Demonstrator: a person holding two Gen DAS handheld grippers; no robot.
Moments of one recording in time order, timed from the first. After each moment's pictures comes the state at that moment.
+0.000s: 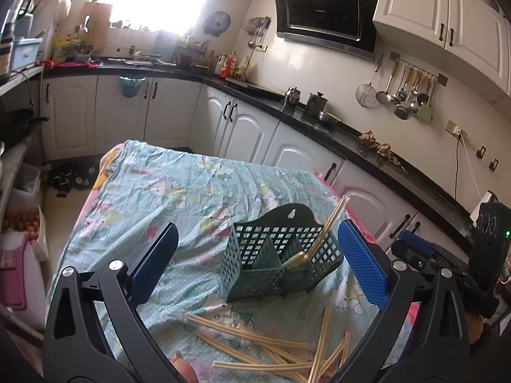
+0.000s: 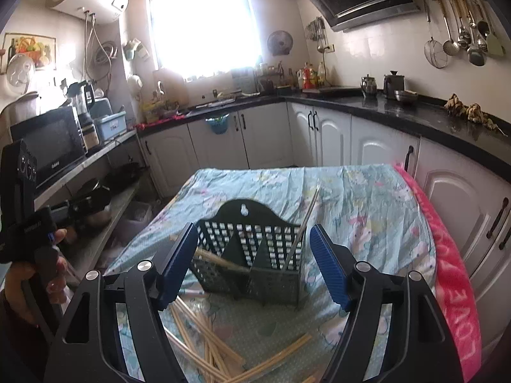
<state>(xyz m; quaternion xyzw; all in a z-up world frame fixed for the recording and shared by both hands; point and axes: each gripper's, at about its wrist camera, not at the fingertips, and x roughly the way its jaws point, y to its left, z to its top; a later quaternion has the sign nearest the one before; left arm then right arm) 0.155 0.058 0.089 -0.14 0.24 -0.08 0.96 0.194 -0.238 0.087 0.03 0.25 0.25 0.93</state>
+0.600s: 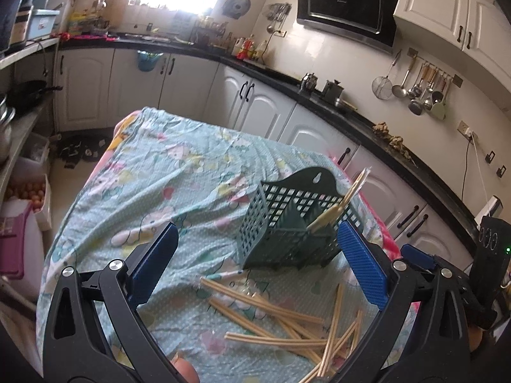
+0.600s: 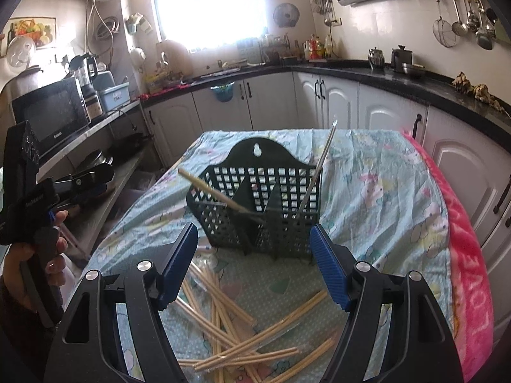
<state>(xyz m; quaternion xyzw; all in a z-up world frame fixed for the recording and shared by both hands) 0.137 0.076 0.043 -0.17 0.28 -0.06 0.94 0.171 -0.222 0.043 0.01 0.31 0.27 0.91</state>
